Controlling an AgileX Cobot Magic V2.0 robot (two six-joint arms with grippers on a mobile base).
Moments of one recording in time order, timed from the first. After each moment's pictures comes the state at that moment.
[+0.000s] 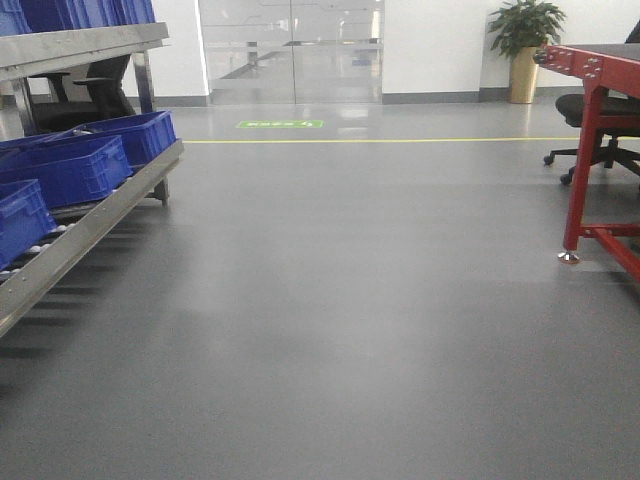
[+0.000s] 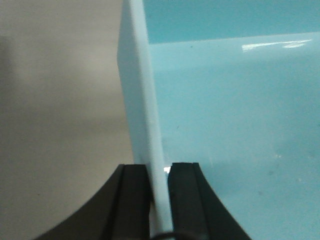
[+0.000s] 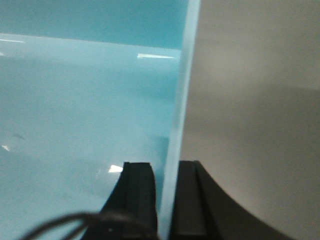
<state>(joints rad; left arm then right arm) -0.30 1.63 -2.05 -0.02 1.01 -0.10 0.29 1.55 -1.96 0.10 1.00 0.03</state>
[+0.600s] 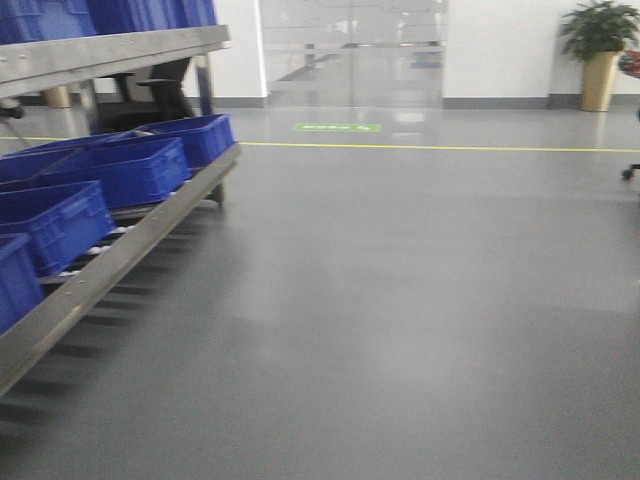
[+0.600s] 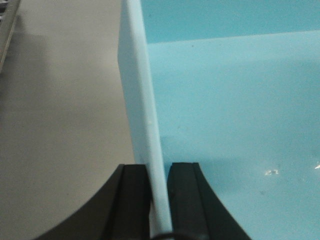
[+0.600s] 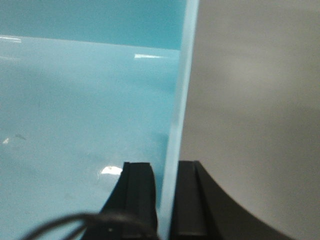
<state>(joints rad) -0.30 1.64 -2.05 -0.03 1.01 -0.10 0.29 1.55 -1.96 0.10 1.00 0.03</state>
